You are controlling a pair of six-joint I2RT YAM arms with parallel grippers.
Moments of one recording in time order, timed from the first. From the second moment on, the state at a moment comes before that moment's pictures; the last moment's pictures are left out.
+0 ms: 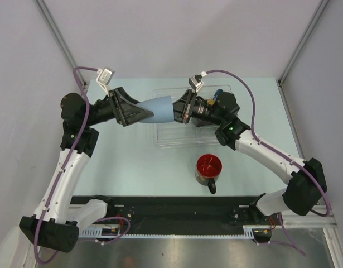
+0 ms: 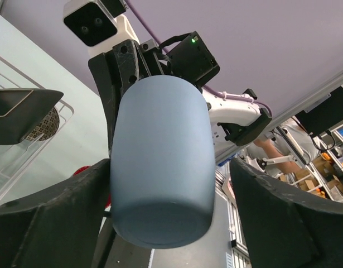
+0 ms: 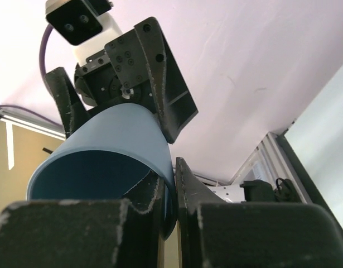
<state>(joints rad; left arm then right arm) -0.20 1.02 1.14 0.15 1.09 -0.99 0.69 1.40 1.17 0.45 -0.63 1.32</state>
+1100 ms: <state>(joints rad) -0.16 1.28 1.79 -0.45 1.09 -0.51 0.26 1.26 1.14 0.04 -0.66 1.07</state>
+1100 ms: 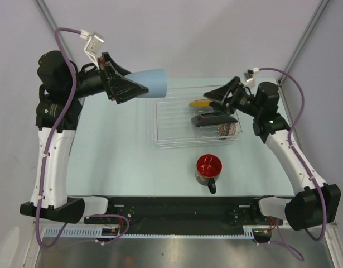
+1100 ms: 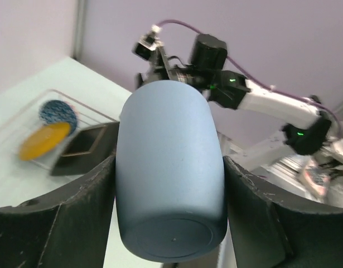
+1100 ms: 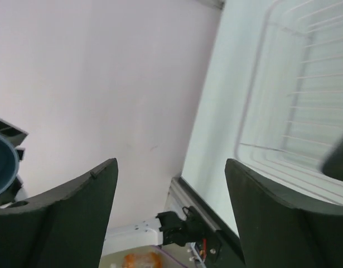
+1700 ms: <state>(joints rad) -0.39 2.12 2.35 -1.07 0.22 0.17 0.15 0.81 1.19 -0.38 -0.42 0.67</state>
